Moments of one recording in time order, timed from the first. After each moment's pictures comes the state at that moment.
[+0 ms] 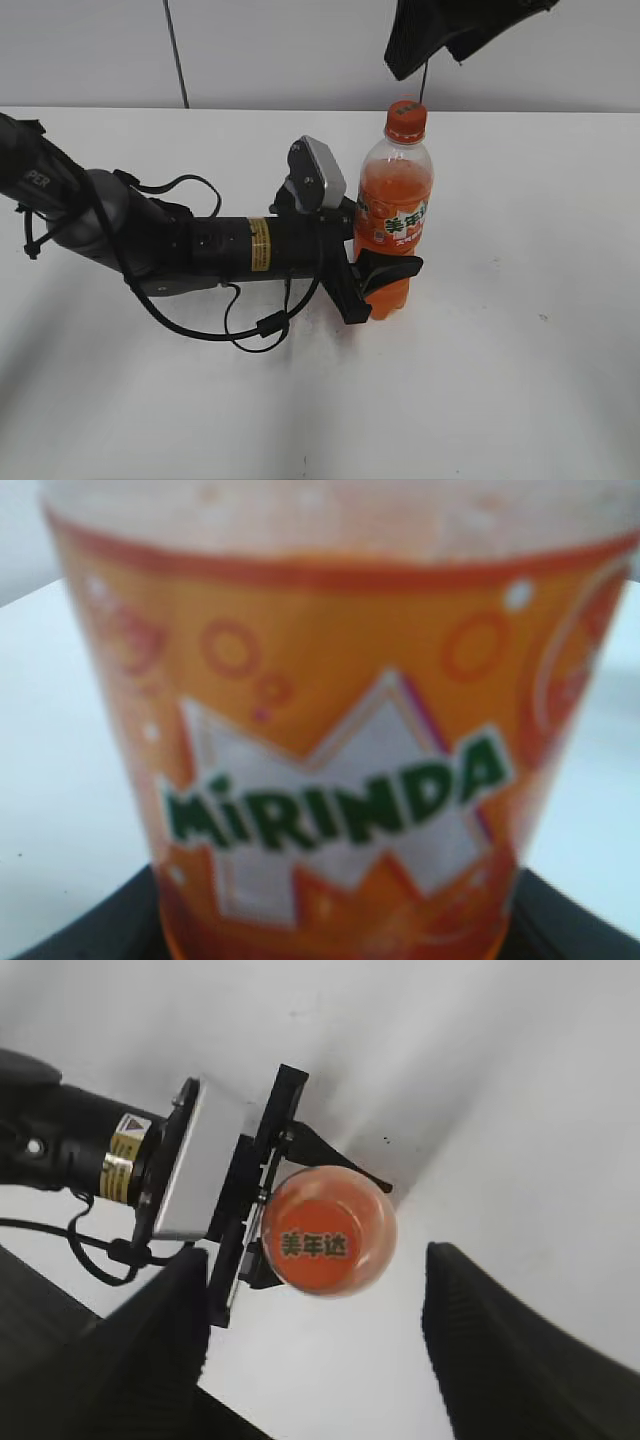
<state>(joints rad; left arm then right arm) -0.55 2.24 -1.09 0.92 -0.98 -0.41 0.52 1.68 -1.71 0.14 1.22 -0.13</state>
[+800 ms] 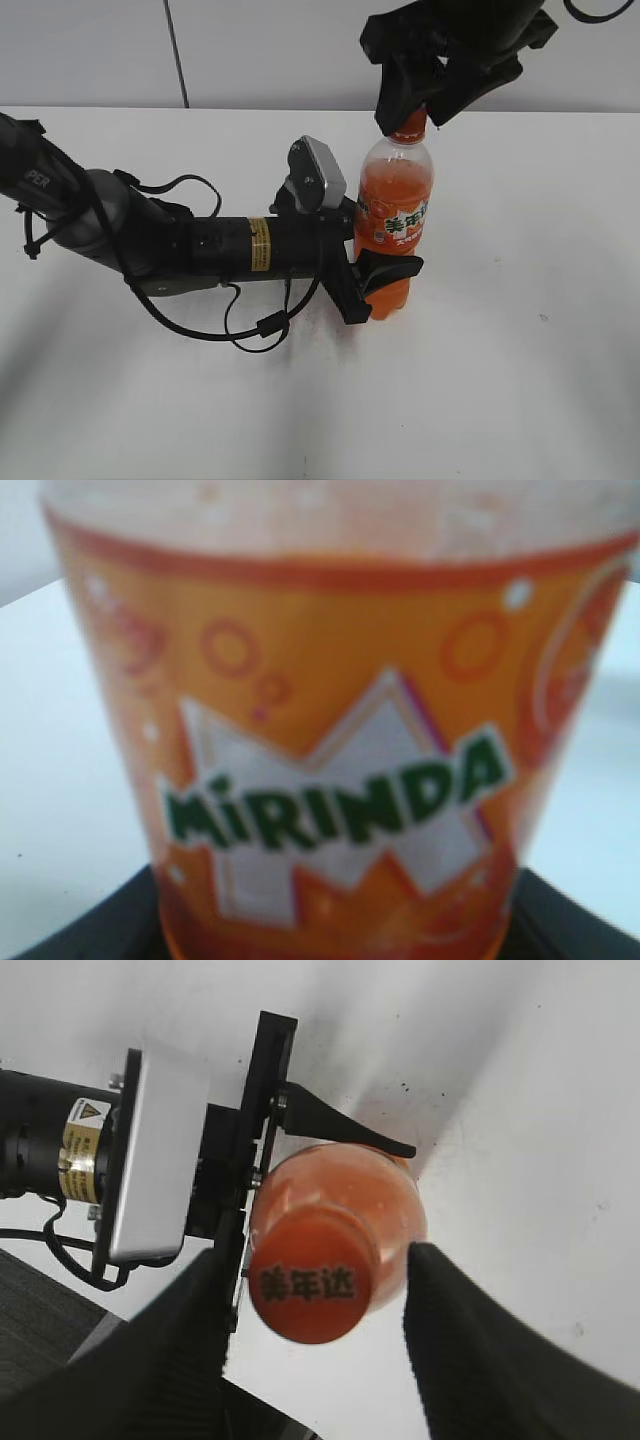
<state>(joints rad) -0.55 2.24 -1.09 0.92 -0.98 -0.41 0.52 1.76 -1.66 0.16 1.20 -0.04</state>
